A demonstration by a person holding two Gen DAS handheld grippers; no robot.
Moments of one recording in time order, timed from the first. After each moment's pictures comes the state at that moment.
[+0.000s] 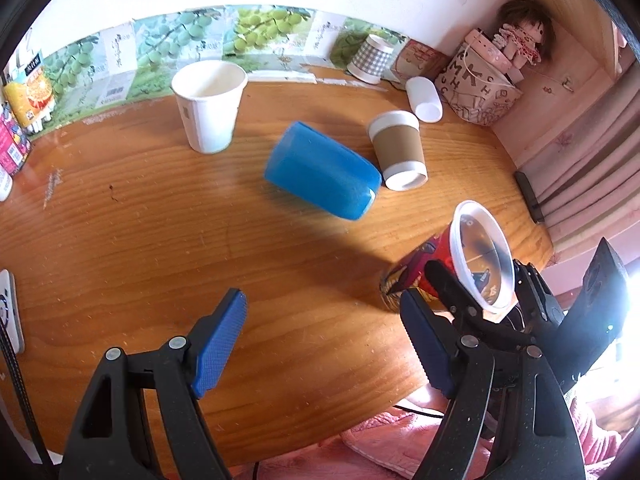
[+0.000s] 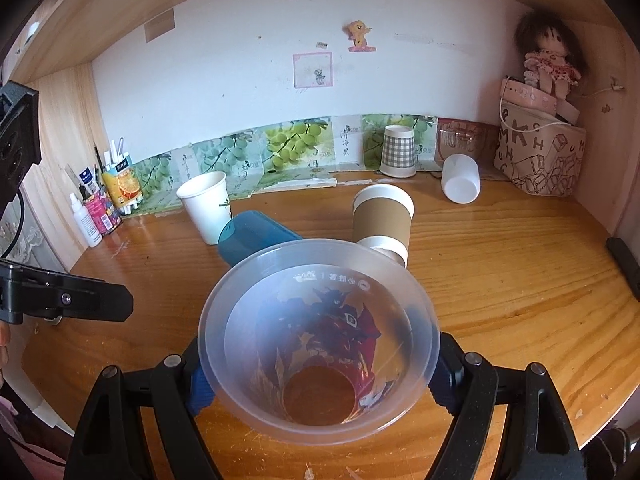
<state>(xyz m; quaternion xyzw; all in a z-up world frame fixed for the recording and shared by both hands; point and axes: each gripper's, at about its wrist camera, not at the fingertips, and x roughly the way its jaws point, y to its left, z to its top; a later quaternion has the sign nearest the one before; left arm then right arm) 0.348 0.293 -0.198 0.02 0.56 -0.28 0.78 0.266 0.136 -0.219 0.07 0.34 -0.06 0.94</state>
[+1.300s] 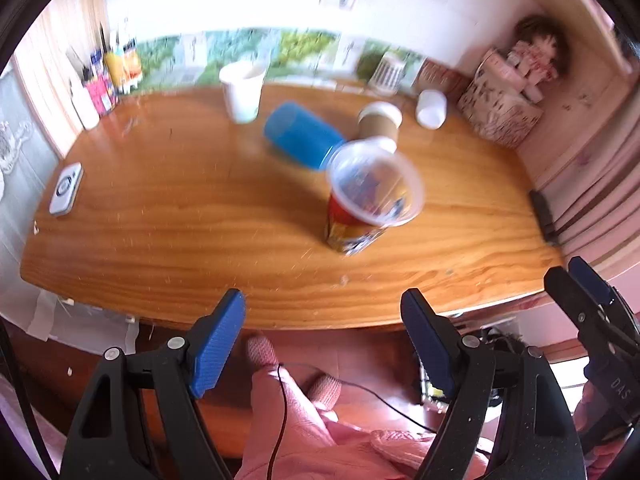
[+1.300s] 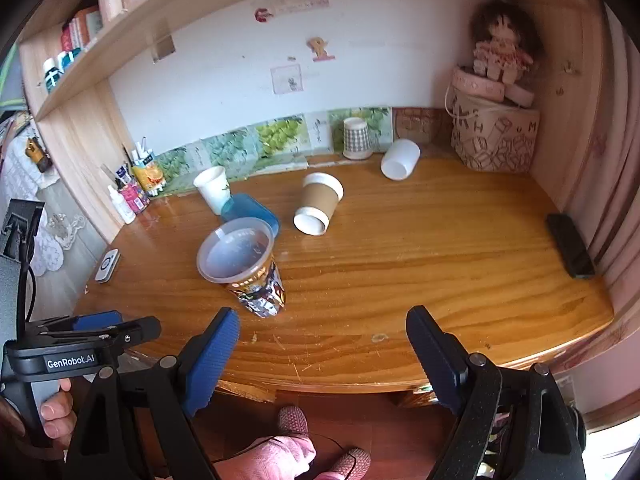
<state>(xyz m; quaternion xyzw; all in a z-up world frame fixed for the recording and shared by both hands) 0.192 0.241 -0.139 -0.01 0.51 -0.13 0.85 0.128 0.045 -0.117 0.09 0.39 -0.02 0.92</state>
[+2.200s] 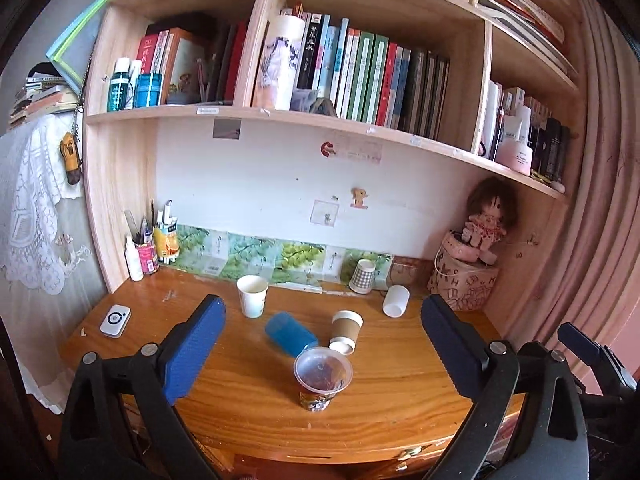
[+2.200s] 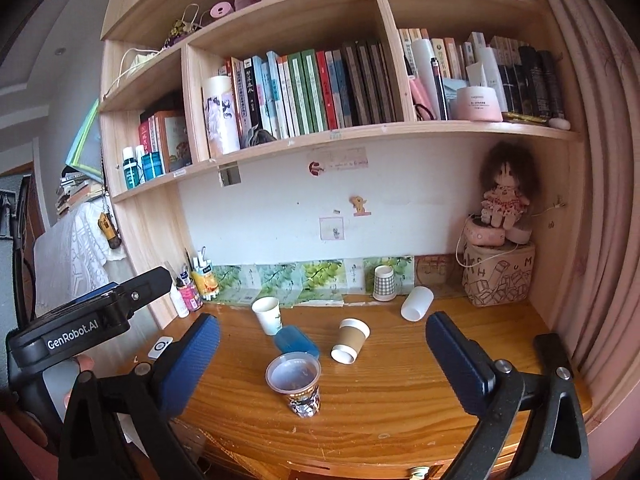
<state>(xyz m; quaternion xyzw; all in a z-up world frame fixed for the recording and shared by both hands) 0.108 0.231 0.011 -0.05 0.19 -0.10 0.97 0.052 0.037 0.006 0.08 0.17 0.02 0.98</state>
